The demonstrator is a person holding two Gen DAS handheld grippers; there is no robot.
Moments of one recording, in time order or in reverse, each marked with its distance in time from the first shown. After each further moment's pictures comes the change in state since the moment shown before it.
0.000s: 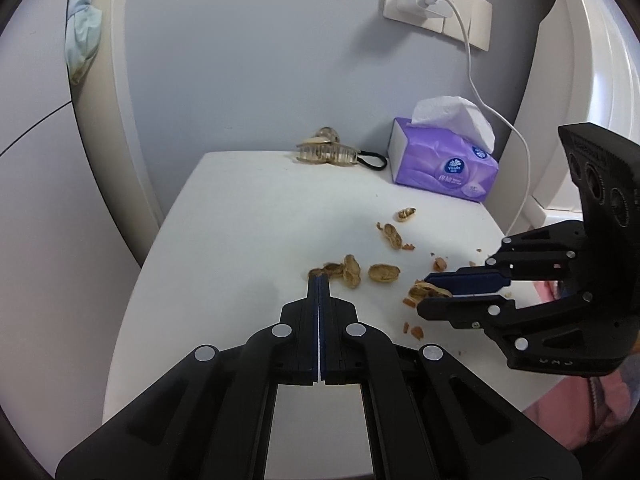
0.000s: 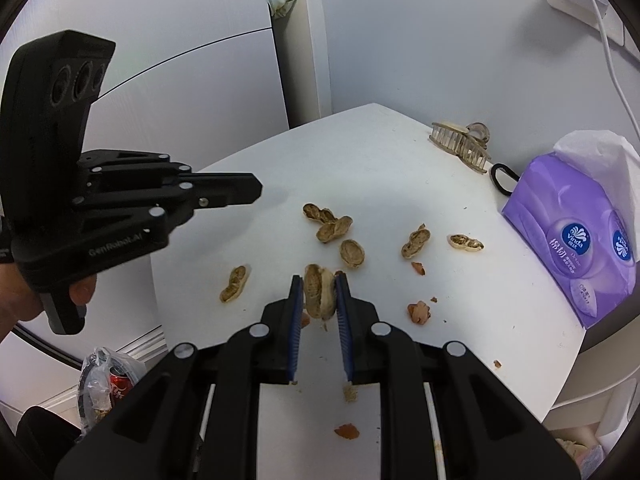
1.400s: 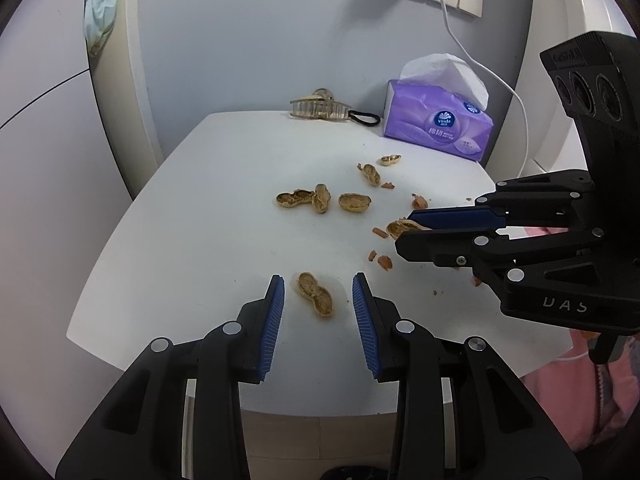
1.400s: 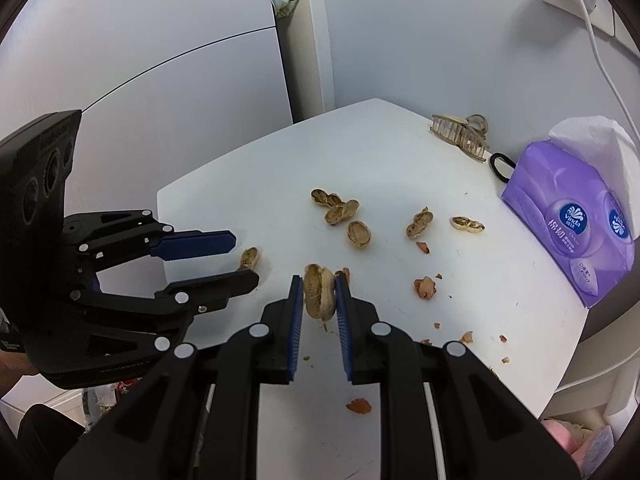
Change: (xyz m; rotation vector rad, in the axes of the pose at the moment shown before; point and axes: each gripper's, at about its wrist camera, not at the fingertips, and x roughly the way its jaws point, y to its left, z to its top) left arm -0.003 -0.043 -0.046 -0.029 0.046 0.082; right arm 0.000 0.003 -0.010 0.011 0.004 0.012
